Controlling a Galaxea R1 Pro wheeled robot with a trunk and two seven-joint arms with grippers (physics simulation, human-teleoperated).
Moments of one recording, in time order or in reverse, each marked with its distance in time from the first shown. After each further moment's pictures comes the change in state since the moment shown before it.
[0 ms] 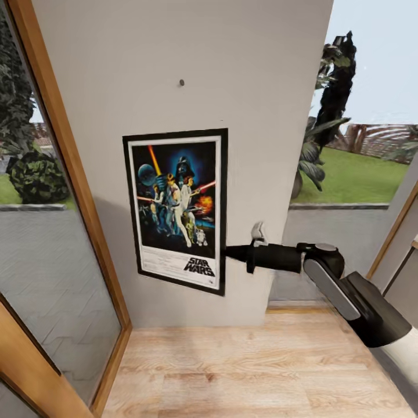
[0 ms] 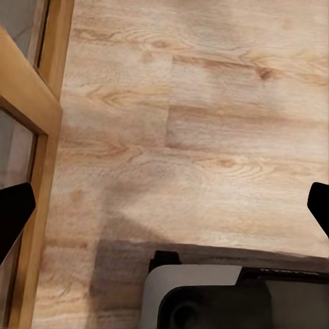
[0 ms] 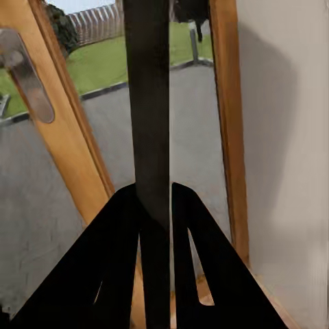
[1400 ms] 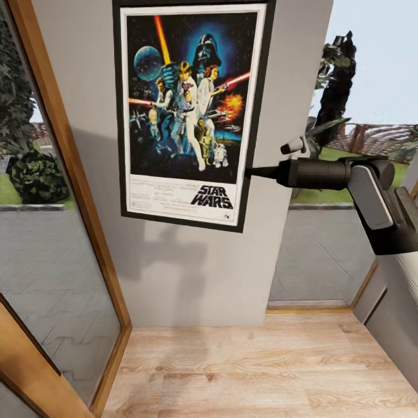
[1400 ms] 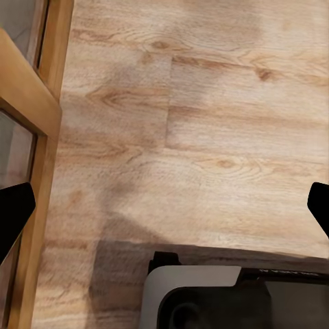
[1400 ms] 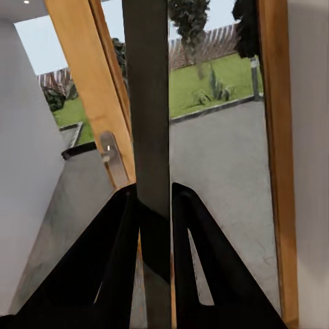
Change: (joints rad) left arm 0.000 0.000 0.002 -0.002 0.000 -0.001 -0.003; right arm -0.447 0.000 -0.188 0.174 -0.114 0.360 0.290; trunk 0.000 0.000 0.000
